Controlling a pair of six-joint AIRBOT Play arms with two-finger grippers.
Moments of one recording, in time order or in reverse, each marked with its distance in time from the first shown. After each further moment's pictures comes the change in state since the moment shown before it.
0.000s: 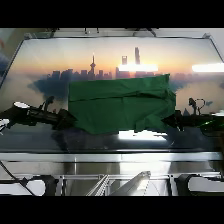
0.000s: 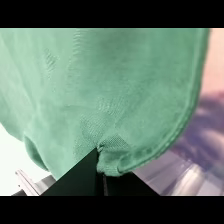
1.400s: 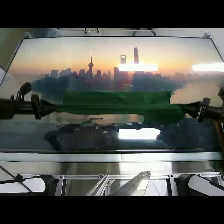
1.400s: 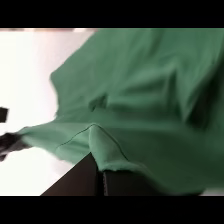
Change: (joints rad) left arm 0.235 0.025 0.247 -0.204 -0.383 0.034; right arm -0.177 0.225 0.089 0.121 0.164 0.087
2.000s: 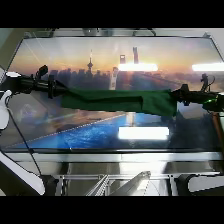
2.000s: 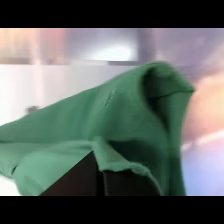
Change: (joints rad) left arm -0.181 -0.517 0.656 -0.011 -0.004 -0.184; right arm 0.223 -0.400 0.301 0.029 -0.345 -0.053
